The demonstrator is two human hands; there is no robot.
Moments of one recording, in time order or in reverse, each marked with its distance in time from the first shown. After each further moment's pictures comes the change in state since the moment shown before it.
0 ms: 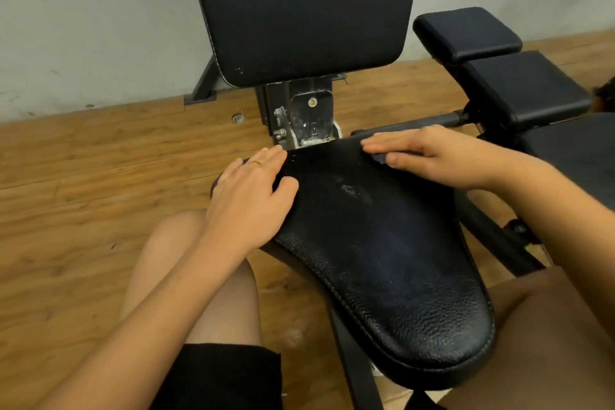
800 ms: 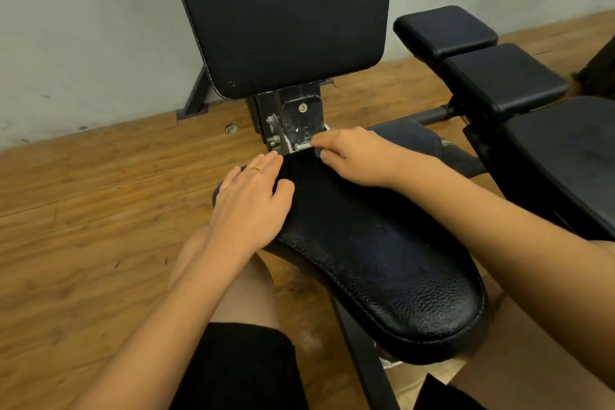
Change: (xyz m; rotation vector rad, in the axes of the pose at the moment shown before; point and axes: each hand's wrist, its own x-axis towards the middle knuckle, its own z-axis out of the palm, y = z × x) left_hand 0.001 -0.001 0.000 0.013 -0.025 0.014; right_hand 0.064 -0.051 0.038 -0.134 0.092 0.118
